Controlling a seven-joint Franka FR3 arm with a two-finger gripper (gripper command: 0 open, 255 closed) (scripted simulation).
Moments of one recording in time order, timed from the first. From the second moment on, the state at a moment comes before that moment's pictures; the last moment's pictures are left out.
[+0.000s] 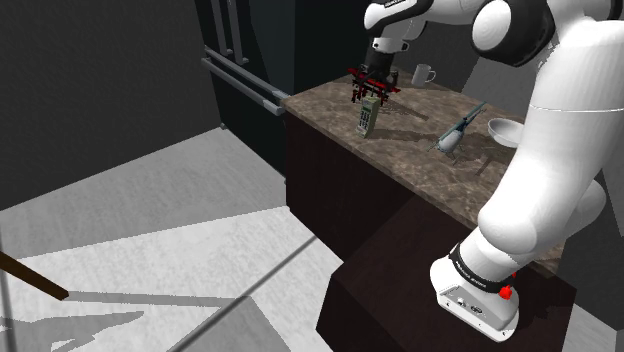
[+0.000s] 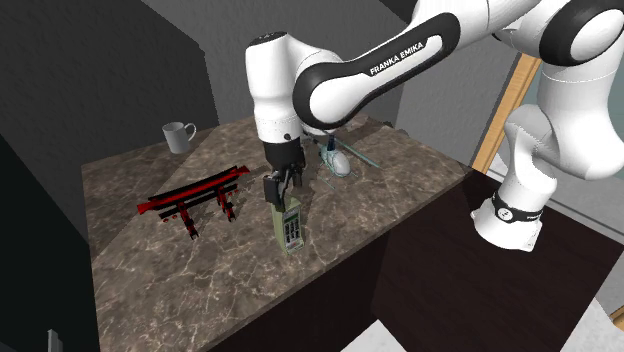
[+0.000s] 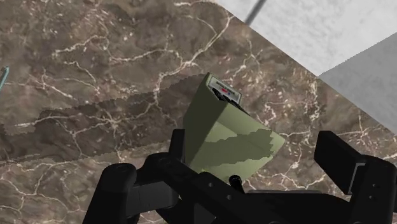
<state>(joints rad) -0.33 0.40 -0.19 -1.62 0.15 1.95 0.43</state>
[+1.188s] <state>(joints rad) -0.32 0.43 -0.18 -1.66 0.16 2.02 0.43</state>
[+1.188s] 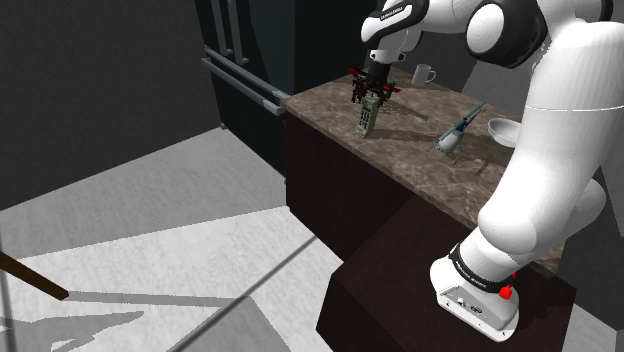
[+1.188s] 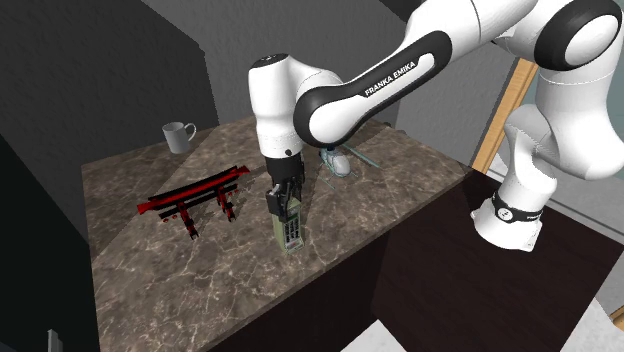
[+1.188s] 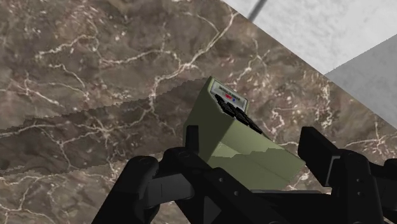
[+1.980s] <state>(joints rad) -0.32 0.41 -0.19 -1.62 0.16 1.96 0.43</state>
